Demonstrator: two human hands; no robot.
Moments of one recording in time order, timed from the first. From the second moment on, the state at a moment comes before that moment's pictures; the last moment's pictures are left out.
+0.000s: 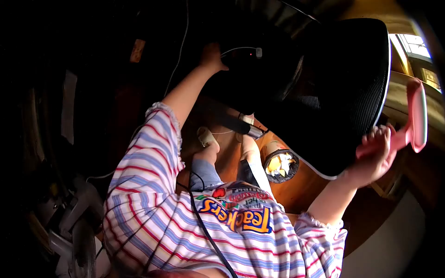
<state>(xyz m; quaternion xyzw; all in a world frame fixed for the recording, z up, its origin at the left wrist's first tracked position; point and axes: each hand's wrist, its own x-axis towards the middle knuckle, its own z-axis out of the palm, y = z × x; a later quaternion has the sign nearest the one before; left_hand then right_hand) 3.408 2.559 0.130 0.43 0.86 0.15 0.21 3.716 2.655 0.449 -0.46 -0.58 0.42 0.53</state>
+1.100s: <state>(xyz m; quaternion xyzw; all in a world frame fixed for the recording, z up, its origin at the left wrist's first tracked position) 3.419 2.396 0.258 0.36 0.85 0.38 -0.01 3.739 2.638 0.425 -0.44 -0.59 0.42 0.53</state>
